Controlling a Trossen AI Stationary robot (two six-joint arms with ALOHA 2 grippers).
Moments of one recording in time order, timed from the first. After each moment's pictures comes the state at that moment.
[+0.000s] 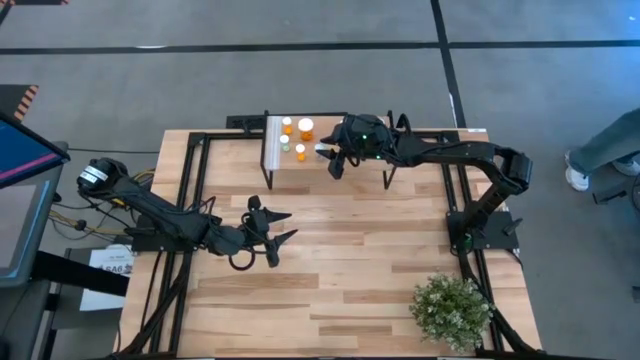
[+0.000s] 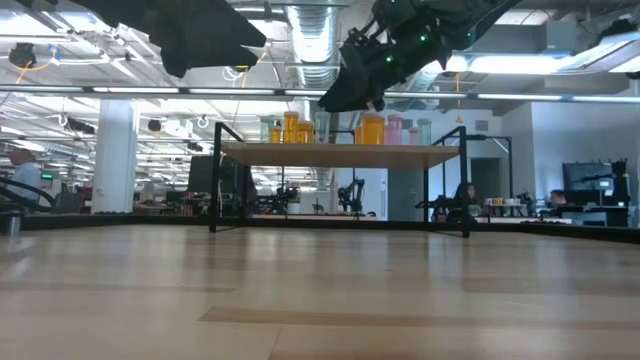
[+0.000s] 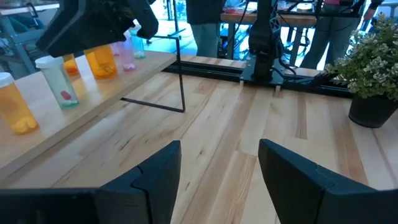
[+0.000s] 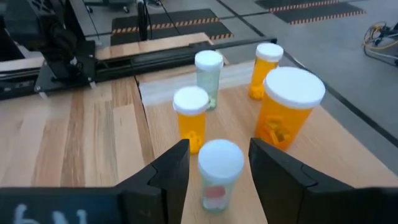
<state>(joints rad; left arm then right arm) -0.42 1.24 0.60 0.33 -0.77 -0.23 -0.40 1.63 1.17 0.09 -0.05 -0.02</state>
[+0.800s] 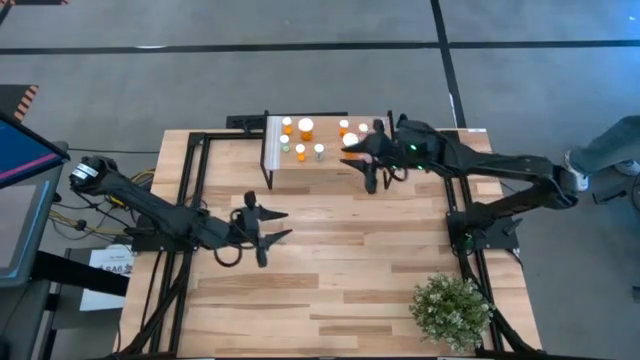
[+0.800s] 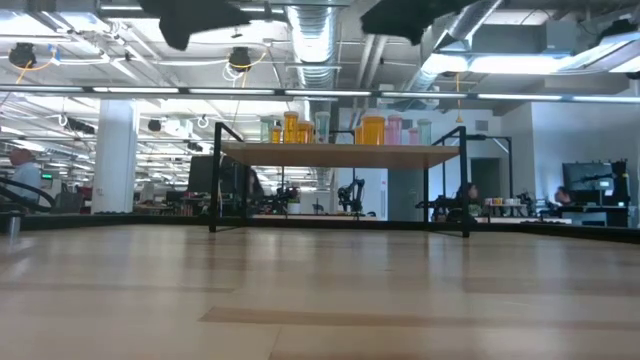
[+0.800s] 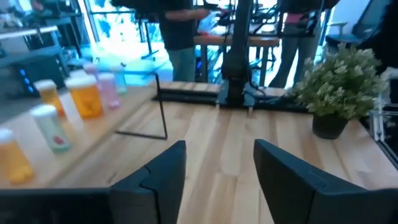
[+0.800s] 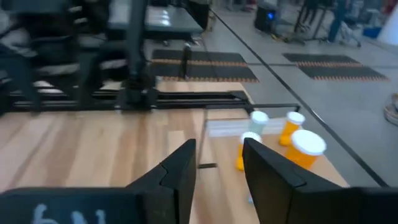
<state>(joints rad) -0.42 1.07 0.60 0.30 -0.66 -0.11 -0.26 1.21 1.06 -0.06 -0.06 -0.11</state>
